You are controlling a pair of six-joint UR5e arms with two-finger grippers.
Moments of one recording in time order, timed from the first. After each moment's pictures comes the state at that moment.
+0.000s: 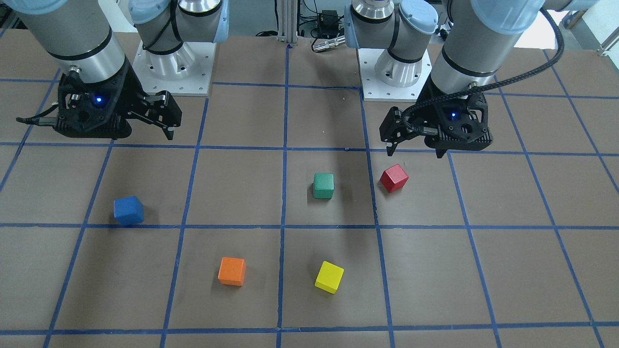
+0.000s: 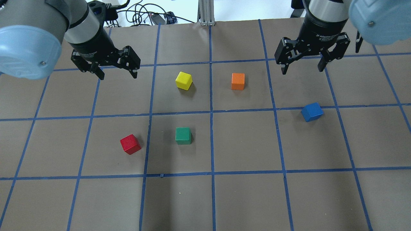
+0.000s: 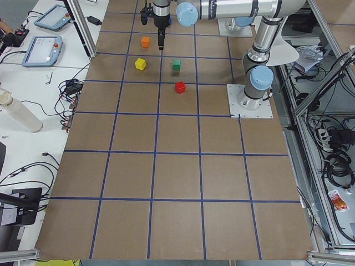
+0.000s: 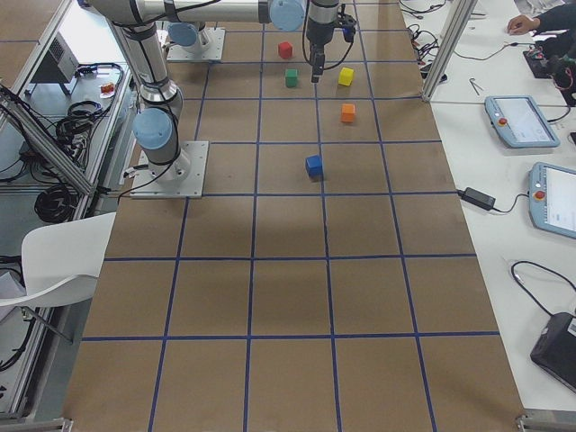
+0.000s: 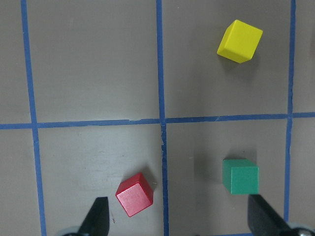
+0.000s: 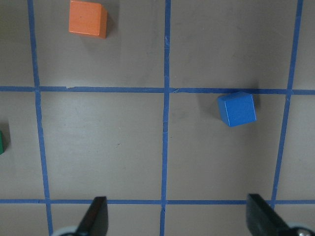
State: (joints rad) left arm -1.57 -1.63 -1.58 -1.47 1.55 0.02; right arm 1.58 -1.49 1.51 -1.53 -1.59 -0.01
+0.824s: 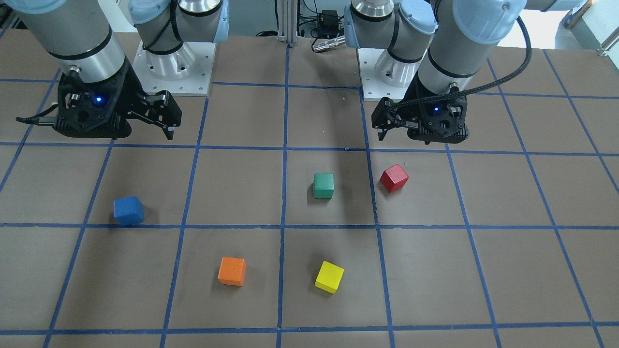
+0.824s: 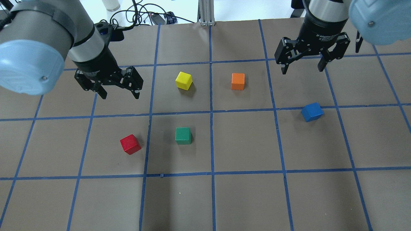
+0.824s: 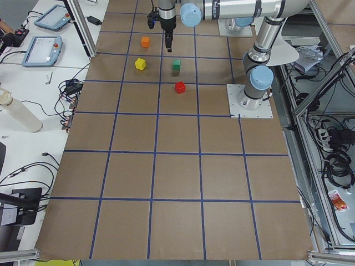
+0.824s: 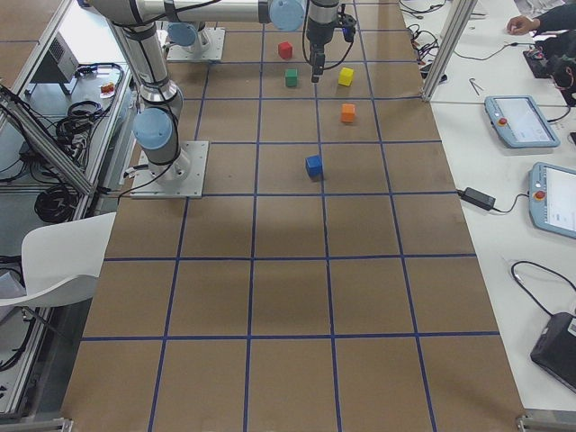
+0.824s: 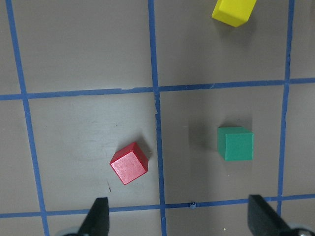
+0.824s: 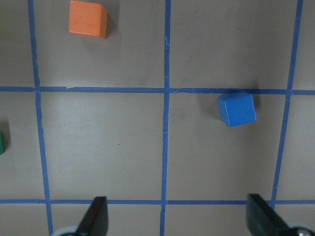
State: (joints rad) left arm -1.57 -1.57 -1.72 -1.49 1.55 0.07; right arm 1.58 -1.50 1.51 -1.53 -1.59 -0.01
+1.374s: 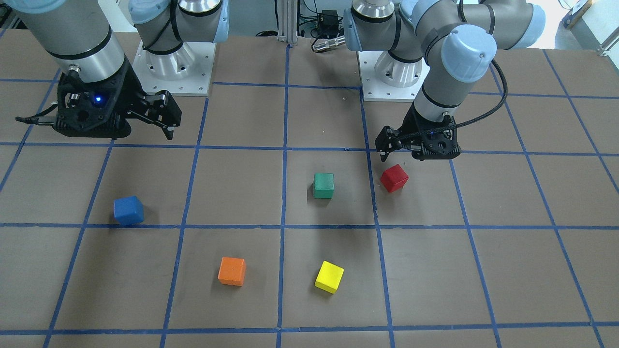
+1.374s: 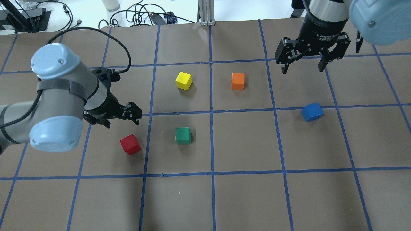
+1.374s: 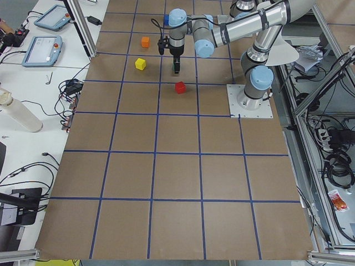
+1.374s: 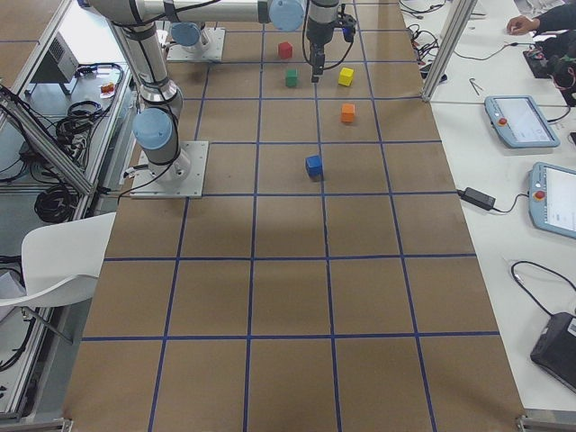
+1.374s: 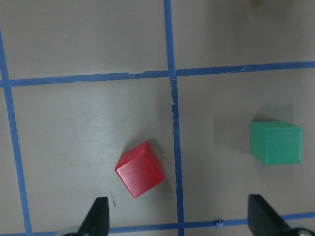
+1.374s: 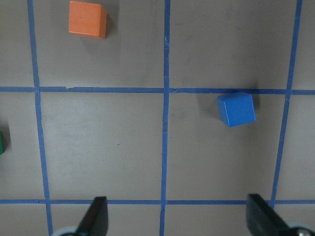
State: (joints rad) left arm -1.47 -1.53 -2.10 -1.10 1.52 -0.02; right arm 1.58 -1.50 1.51 -1.53 -1.59 -0.01
